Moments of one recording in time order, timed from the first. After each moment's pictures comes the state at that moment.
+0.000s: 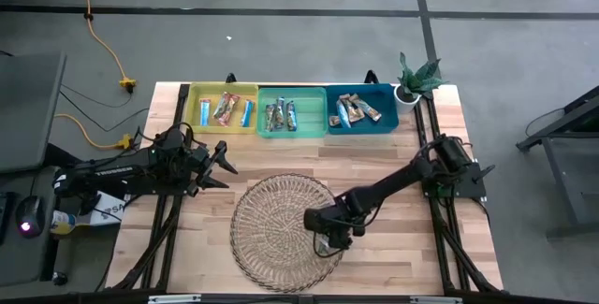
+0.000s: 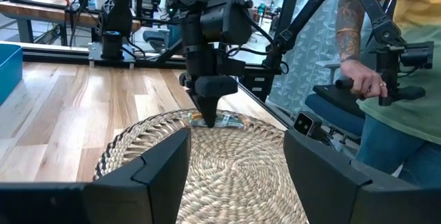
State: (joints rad) left arm 0.28 0.20 0.01 0.15 0.71 -0.14; right arm 0.38 1.96 1.23 -0.44 -0.11 -1.10
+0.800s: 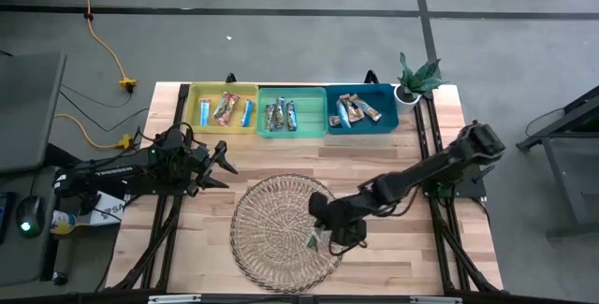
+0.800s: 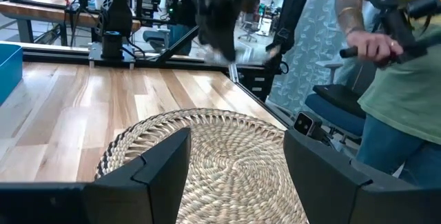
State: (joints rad) left arm 0.28 0.20 0.01 0.15 0.71 -0.14; right arm 0.42 1.67 1.23 -0.38 0.03 -0.87
